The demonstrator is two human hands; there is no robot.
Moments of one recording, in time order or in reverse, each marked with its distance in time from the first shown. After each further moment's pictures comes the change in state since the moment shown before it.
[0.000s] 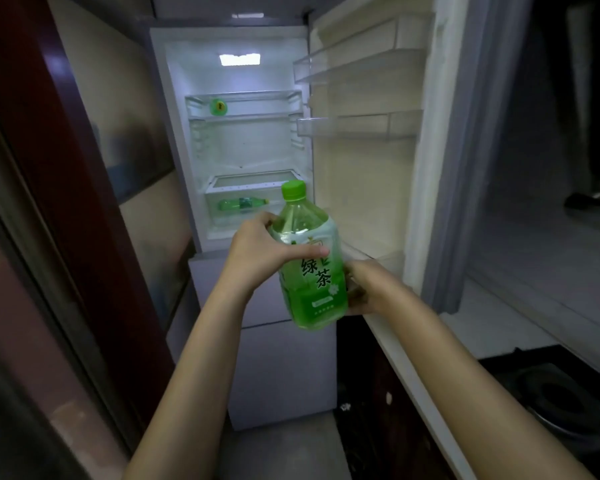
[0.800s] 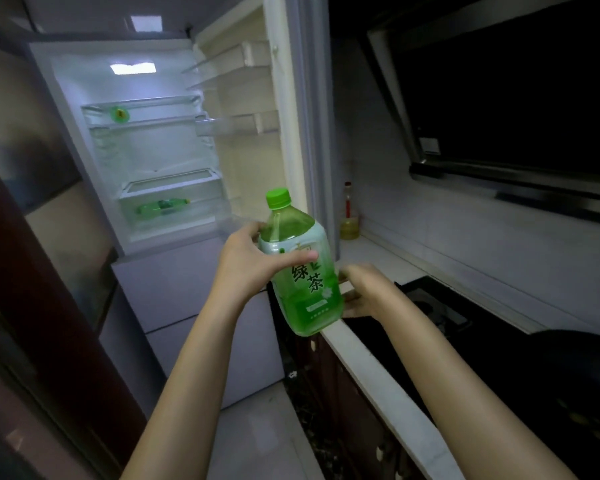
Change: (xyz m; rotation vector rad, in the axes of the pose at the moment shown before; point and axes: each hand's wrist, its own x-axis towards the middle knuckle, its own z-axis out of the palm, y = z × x) left_hand -0.171 0.085 0.098 -0.088 -0.182 0.085; right_hand -0.188 0.107 -0.135 0.206 0.221 0.046
